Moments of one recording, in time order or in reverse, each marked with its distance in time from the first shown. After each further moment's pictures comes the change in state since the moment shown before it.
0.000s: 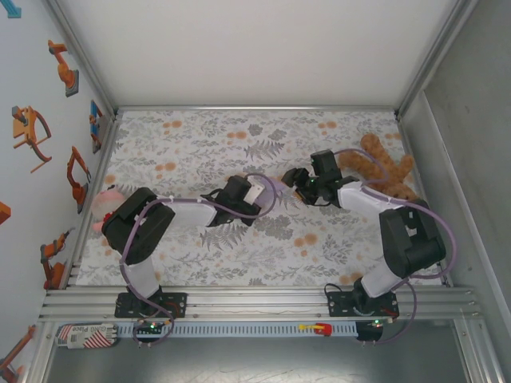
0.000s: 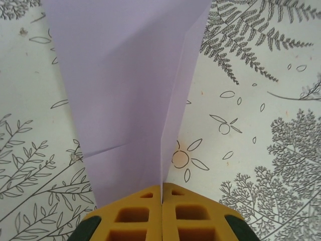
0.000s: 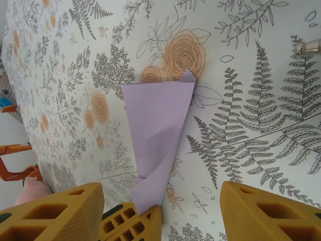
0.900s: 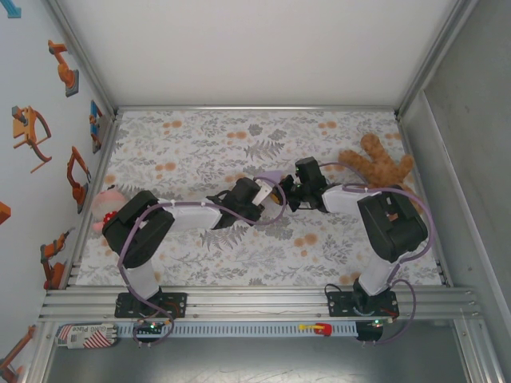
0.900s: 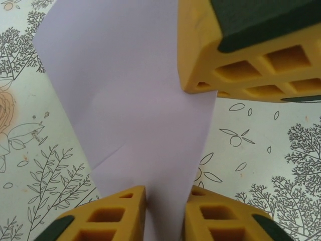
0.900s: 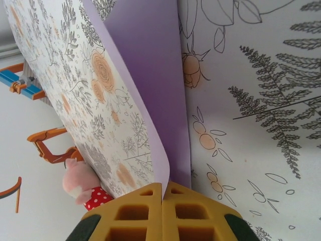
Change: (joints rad) left arm -0.087 -0.014 0.043 -0.040 -0.259 0.150; right arm 0.092 0.169 -0.025 0.247 -0.146 0.327
